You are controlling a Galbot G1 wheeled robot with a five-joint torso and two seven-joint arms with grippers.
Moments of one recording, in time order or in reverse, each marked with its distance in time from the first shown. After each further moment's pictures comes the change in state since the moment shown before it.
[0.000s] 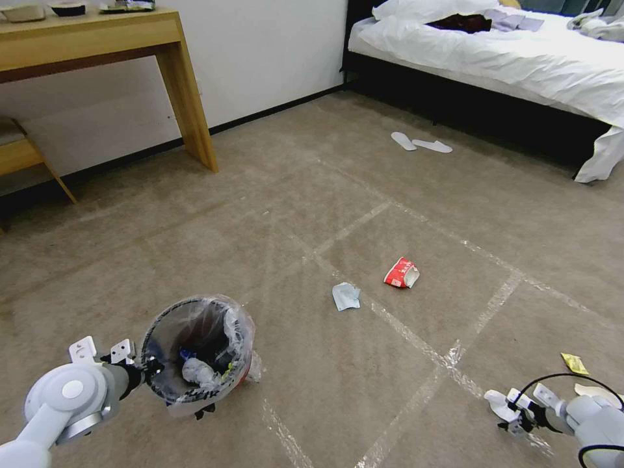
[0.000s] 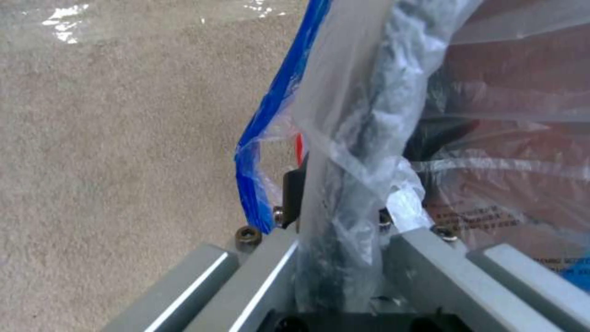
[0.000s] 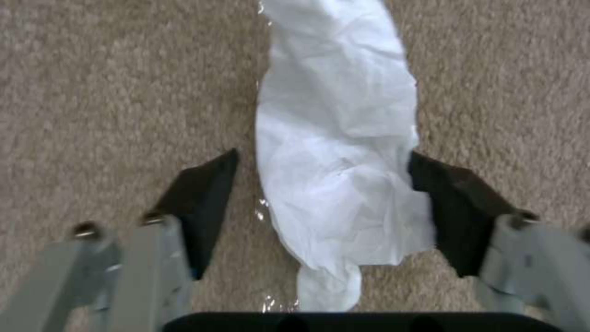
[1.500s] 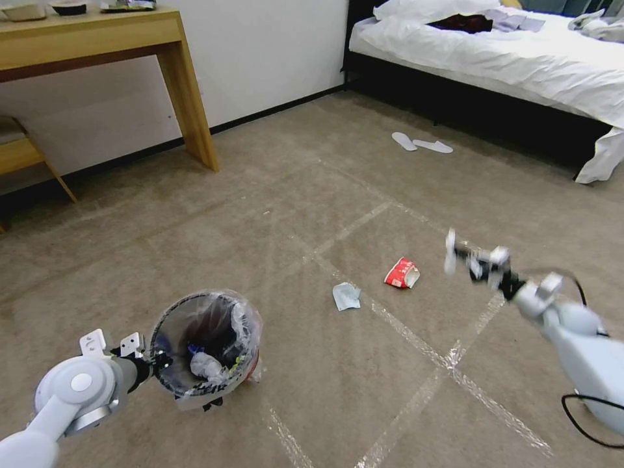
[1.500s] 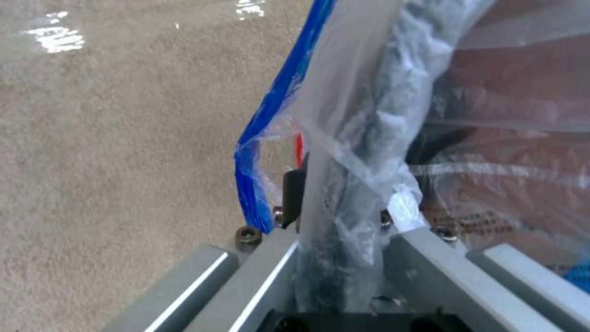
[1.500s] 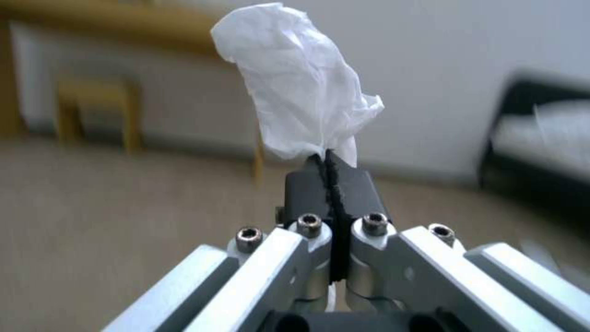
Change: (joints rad) left arm -0.053 0.026 0.055 0.001 -0.024 -0.003 -0.008; right arm -0.060 -0.121 0.233 0.995 1.042 0.172 -0.148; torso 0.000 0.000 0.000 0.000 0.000
